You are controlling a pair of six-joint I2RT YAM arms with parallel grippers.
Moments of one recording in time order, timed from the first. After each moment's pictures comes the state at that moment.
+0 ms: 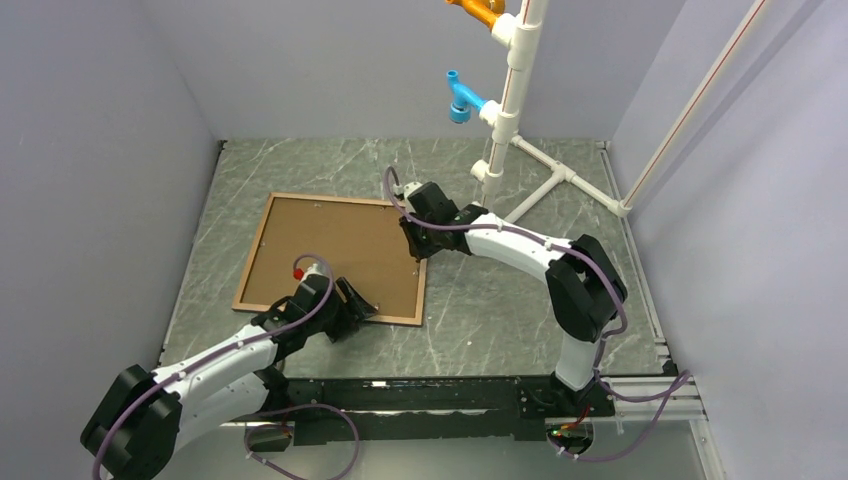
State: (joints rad) left arm -0.62 0.93 0.28 -0.13 0.03 -1.17; right arm 0.76 1.82 1.33 -0.41 -0.03 0.17
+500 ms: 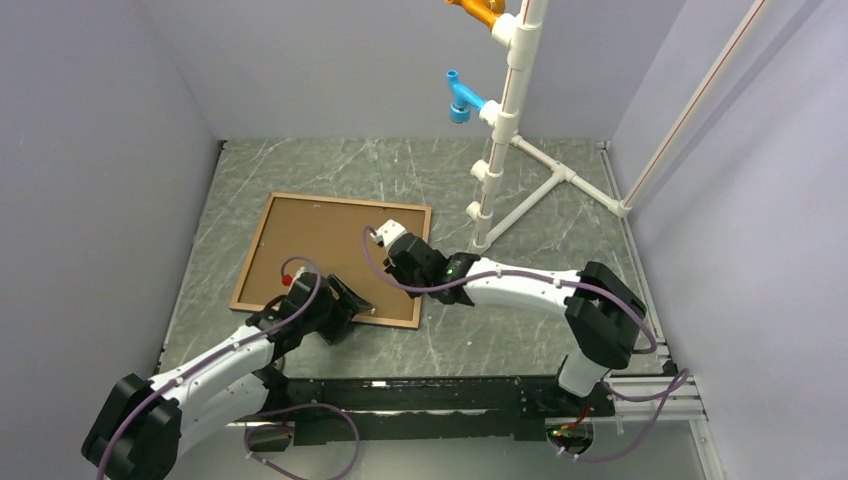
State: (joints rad) left arm -0.57 0.90 0.27 -0.18 0.03 -1.29; right arm 1.00 1.66 1.11 -0.27 0.21 0.13
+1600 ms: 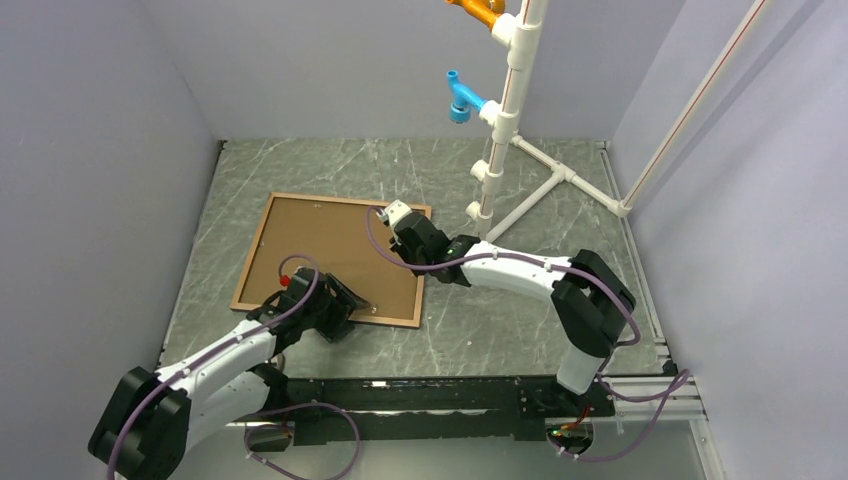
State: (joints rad) left arm -0.50 0.96 0.29 -0.20 0.09 -1.33; right arm 0.91 1.72 1.15 -0.22 0.26 0.03
